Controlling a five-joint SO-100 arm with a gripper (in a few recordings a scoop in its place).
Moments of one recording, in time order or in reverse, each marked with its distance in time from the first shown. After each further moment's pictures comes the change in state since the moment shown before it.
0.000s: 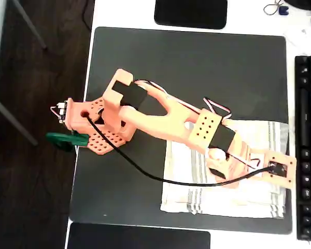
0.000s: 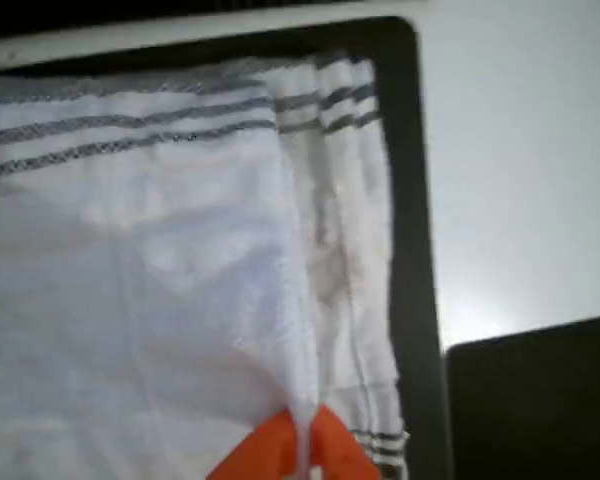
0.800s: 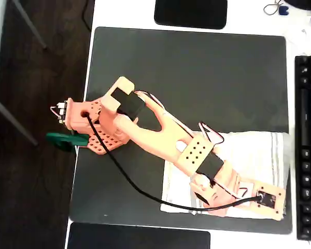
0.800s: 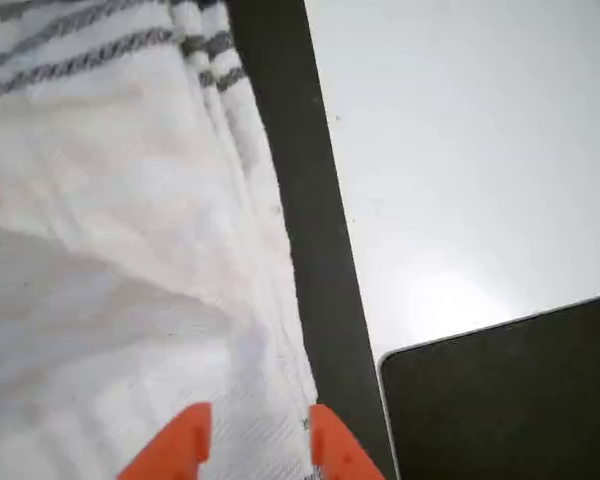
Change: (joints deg) arm 8.2 -1.9 9.5 -13.1 -5.9
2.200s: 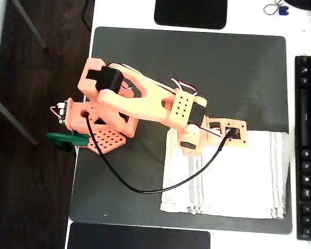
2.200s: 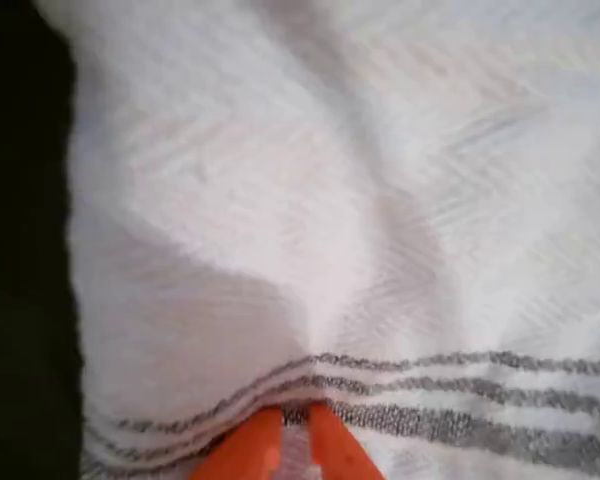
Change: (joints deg) arm -21.5 21.4 40.2 -1.3 5.2
